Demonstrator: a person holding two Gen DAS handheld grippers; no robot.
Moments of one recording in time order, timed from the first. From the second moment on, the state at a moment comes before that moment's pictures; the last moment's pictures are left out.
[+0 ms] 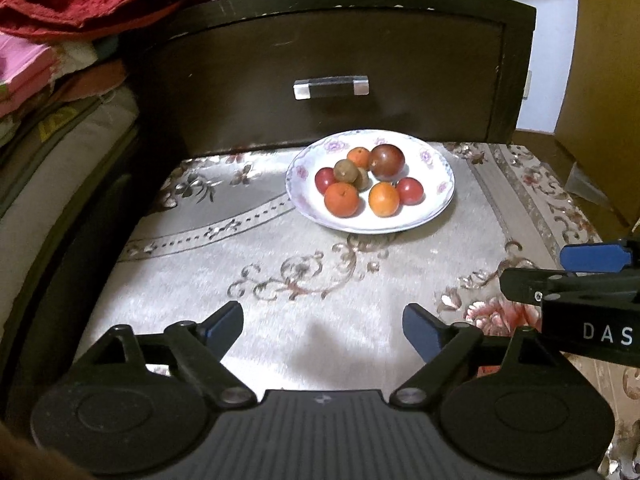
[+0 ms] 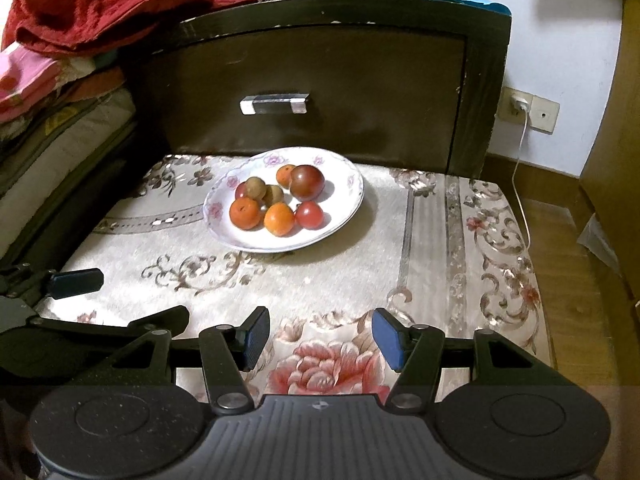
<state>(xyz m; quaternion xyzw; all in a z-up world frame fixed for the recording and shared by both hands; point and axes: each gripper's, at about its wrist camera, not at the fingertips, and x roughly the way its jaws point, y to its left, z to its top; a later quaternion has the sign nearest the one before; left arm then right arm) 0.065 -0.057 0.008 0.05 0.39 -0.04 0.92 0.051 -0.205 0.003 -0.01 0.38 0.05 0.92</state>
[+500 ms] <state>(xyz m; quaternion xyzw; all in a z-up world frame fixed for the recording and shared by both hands) 0.036 -0.047 0.008 0.04 0.40 -0.03 0.92 0.025 -0.194 0.003 -0.02 0.39 0.06 0.92</state>
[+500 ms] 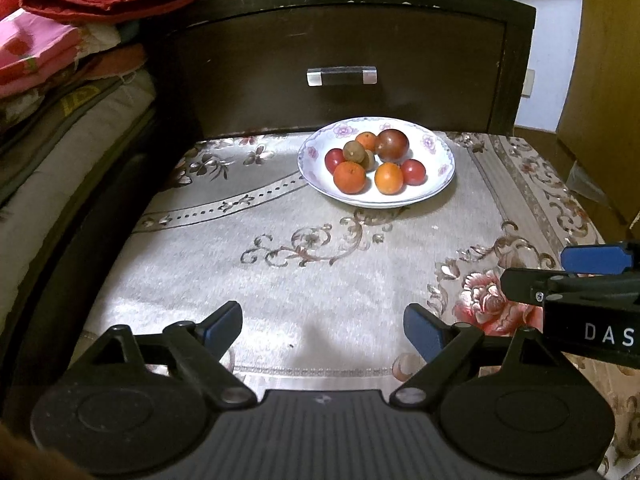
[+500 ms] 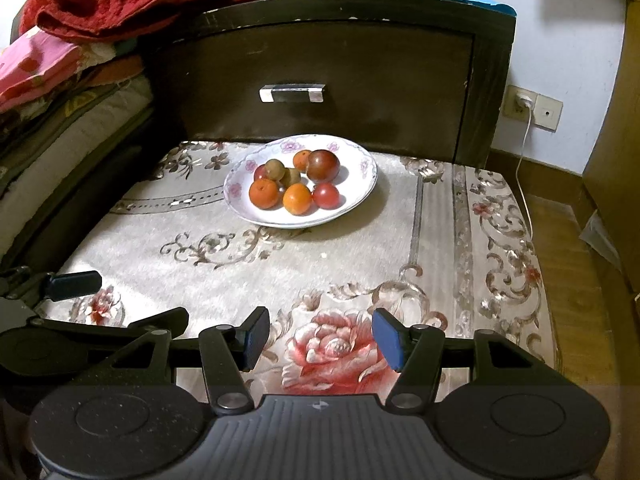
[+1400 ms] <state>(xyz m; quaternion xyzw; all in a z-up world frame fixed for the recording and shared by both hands) 0.023 -0.043 0.003 0.05 0.39 -0.03 0.92 0.013 -0.188 -0.002 -0.02 0.39 0.06 0.92</state>
